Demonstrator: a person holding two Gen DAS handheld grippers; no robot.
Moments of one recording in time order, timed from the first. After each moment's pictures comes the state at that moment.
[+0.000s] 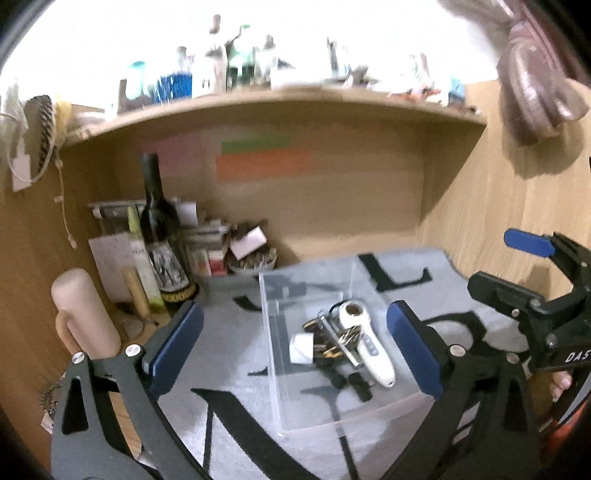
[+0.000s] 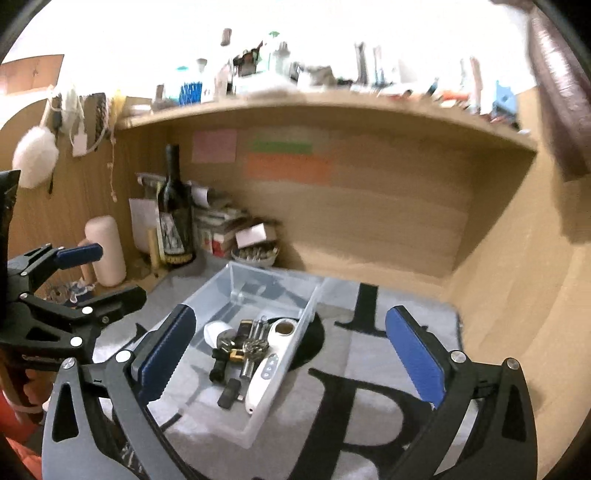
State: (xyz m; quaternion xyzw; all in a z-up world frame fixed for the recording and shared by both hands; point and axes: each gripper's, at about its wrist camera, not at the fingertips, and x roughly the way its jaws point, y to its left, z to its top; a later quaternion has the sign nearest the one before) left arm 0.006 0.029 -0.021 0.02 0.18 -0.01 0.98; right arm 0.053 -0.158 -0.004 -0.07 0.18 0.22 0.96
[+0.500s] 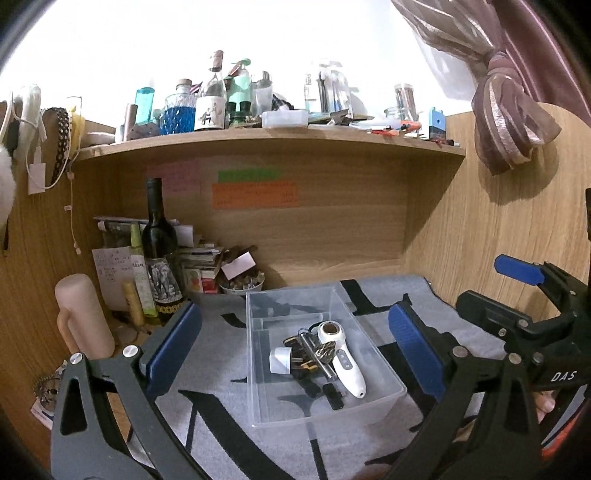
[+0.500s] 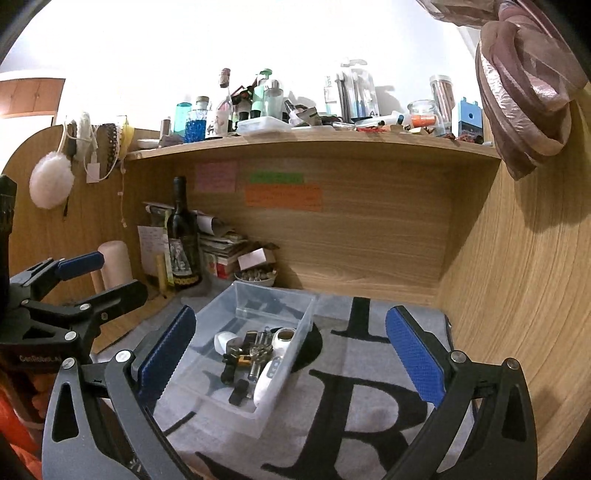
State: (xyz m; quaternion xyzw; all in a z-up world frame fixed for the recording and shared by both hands) left arm -0.028 0.014 -0.013 0.01 0.13 -0.02 0.99; right arm 0.015 -0.172 -0.002 -0.03 0.13 0.21 0.97
